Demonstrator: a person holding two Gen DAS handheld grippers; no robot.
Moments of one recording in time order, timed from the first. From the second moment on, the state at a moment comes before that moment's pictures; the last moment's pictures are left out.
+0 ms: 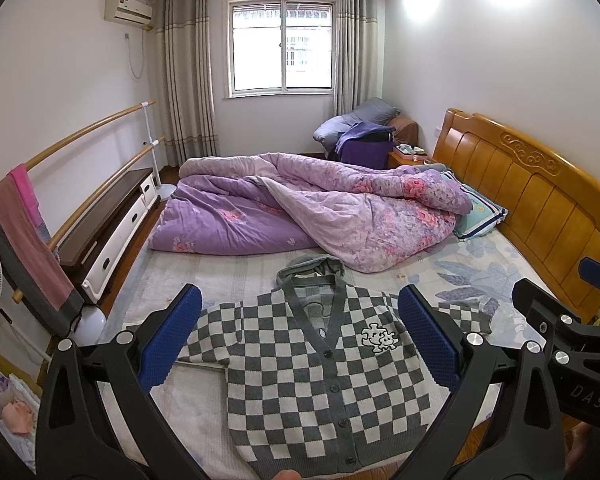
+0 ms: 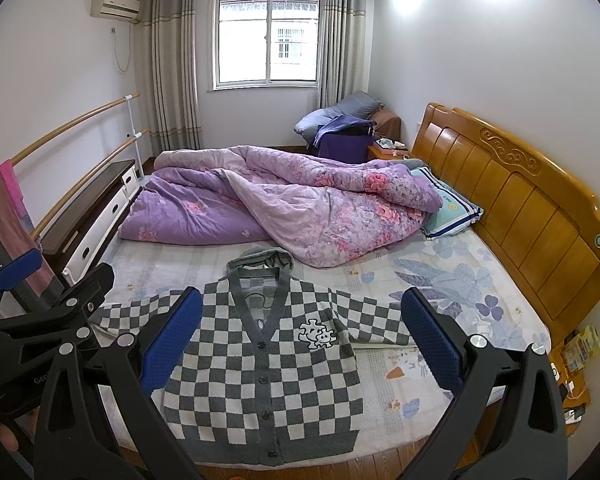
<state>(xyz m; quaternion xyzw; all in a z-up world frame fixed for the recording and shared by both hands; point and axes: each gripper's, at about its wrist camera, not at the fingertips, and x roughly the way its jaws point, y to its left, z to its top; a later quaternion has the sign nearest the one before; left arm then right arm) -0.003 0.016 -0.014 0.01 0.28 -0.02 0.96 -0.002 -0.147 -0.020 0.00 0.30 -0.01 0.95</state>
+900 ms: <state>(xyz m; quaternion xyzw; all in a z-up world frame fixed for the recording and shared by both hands) 0.064 0.059 -0.052 0.02 0.34 -0.05 0.94 0.047 -0.119 -0.044 0.01 0.37 -0.04 0.93</state>
